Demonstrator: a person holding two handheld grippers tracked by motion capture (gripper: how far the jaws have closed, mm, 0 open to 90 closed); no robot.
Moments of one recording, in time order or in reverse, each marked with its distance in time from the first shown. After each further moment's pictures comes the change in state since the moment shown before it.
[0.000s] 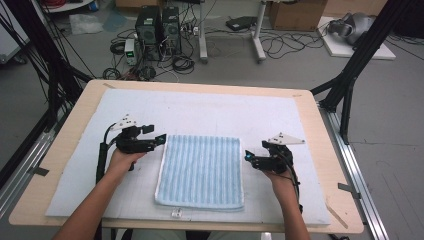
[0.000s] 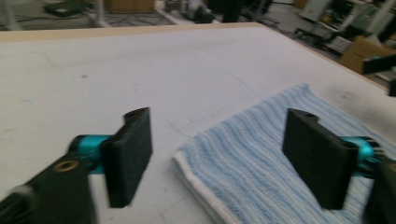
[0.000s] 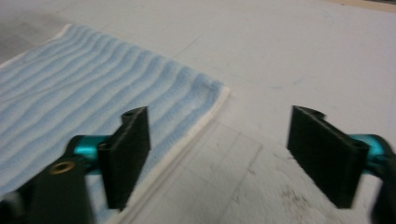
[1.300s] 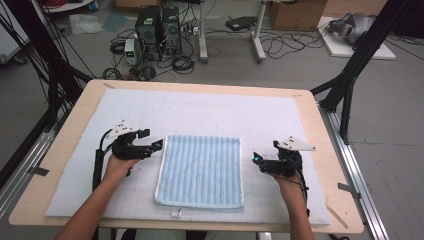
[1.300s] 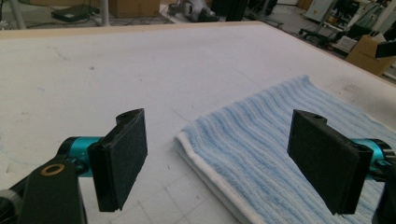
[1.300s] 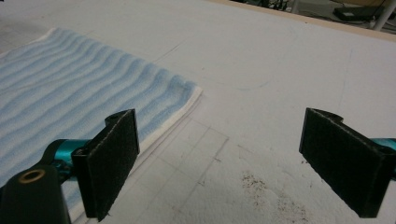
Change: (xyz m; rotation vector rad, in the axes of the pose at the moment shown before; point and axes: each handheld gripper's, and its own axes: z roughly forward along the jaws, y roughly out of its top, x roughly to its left) left arm -0.002 -0.013 -0.008 0.010 0.015 0.019; right arm -0.011 -0.009 -0.018 -0.063 -0.054 -0.038
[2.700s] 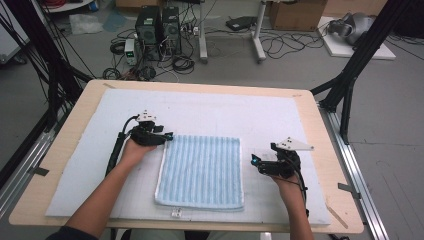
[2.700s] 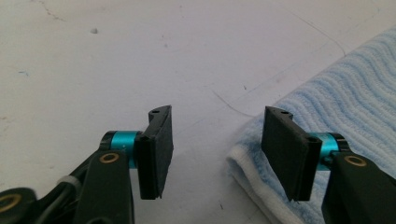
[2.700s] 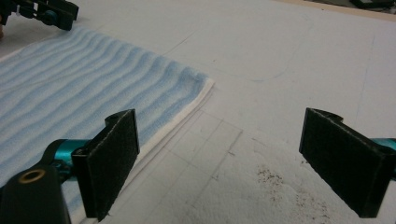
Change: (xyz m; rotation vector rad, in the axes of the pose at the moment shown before) left arm 0.018 0.014 0.069 0.239 0.102 0.065; right arm 0.001 -0.003 0.004 0.023 0.045 0.030
